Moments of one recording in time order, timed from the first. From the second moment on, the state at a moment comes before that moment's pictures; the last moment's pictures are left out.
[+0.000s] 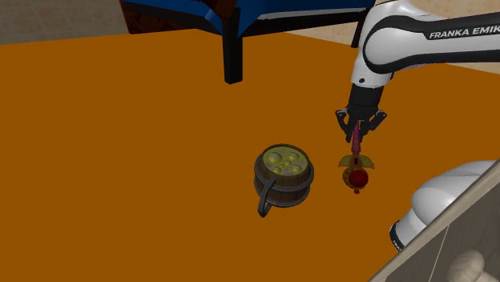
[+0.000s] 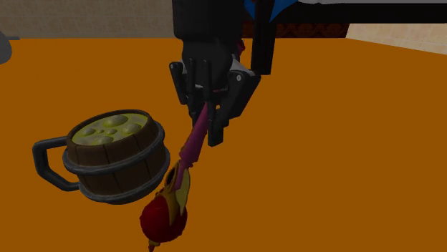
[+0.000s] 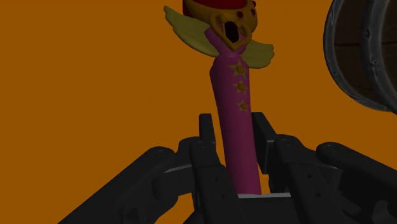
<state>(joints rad) -0.30 -0.82 0.11 -2.65 0.09 1.69 0.53</state>
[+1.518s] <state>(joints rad) -0.20 -0.51 0.43 -2.31 0.27 1.70 0.89</state>
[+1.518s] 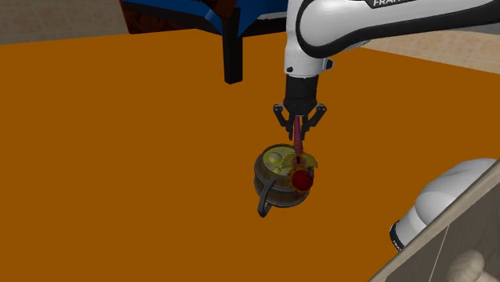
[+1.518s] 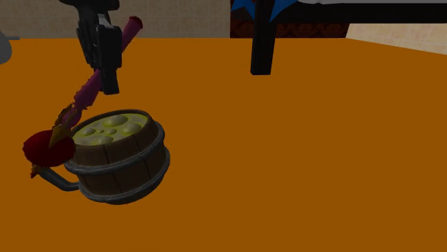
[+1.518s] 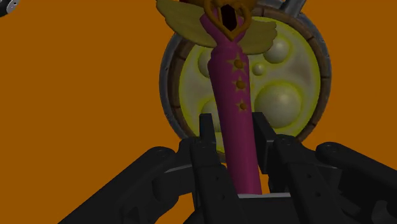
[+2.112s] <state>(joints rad) -0.20 -0.42 0.49 -2.33 0.28 1.82 0.94</state>
